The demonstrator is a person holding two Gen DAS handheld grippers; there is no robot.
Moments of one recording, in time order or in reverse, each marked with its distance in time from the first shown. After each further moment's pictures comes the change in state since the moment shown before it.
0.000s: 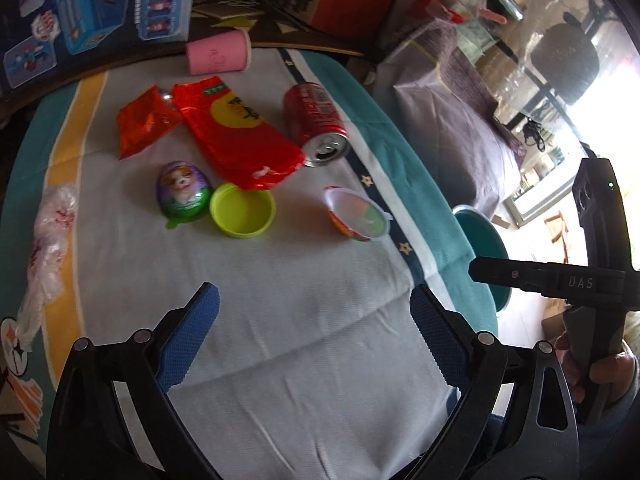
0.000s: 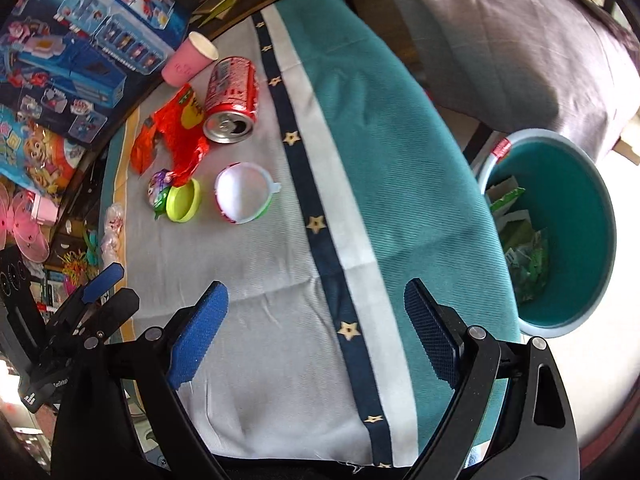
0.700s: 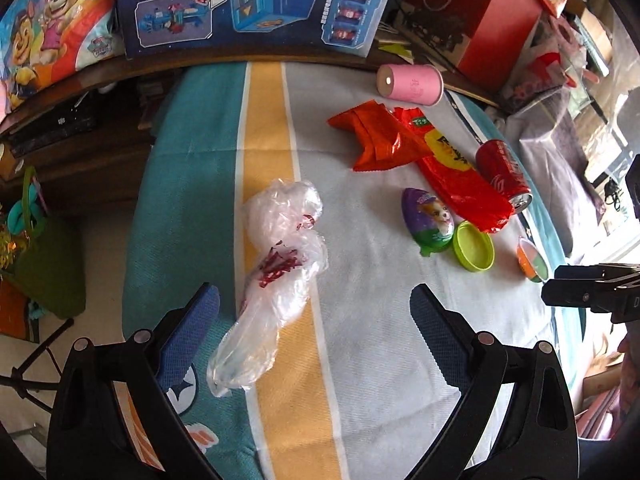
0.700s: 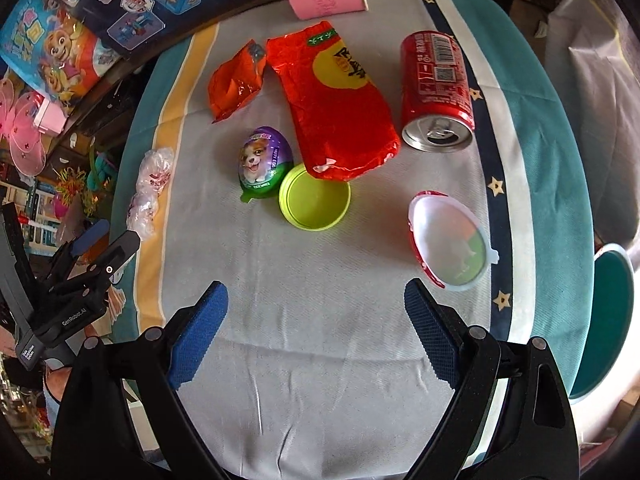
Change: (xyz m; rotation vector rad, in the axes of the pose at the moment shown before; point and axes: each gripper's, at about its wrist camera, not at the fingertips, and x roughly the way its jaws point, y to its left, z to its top) left arm -0.034 0.160 0.000 -0.146 -0.069 0.247; right arm 0.069 0.156 0.033 -0.287 0.138 -0.035
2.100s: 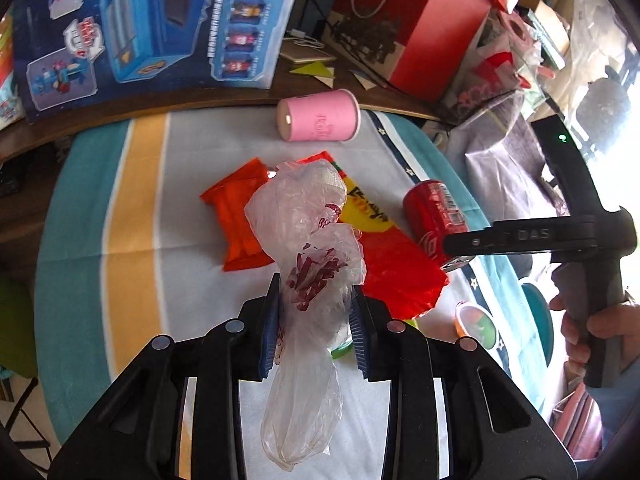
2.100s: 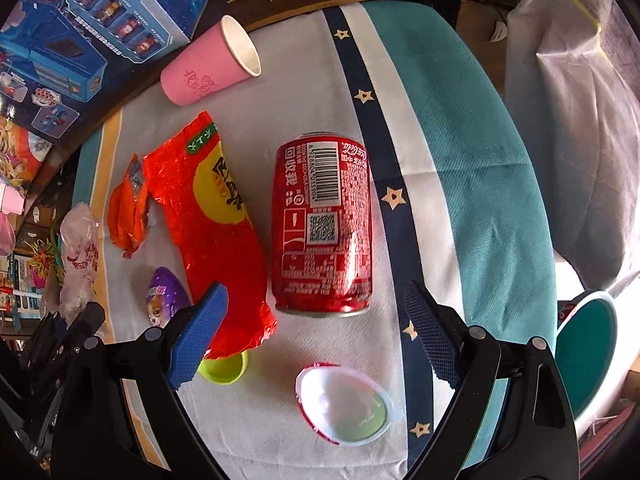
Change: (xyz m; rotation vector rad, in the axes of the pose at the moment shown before) left arm 0.043 -0.085 0.074 0.108 -0.044 -0.188; right arm 0.021 -0.084 0.104 0.159 -0.050 -0.081
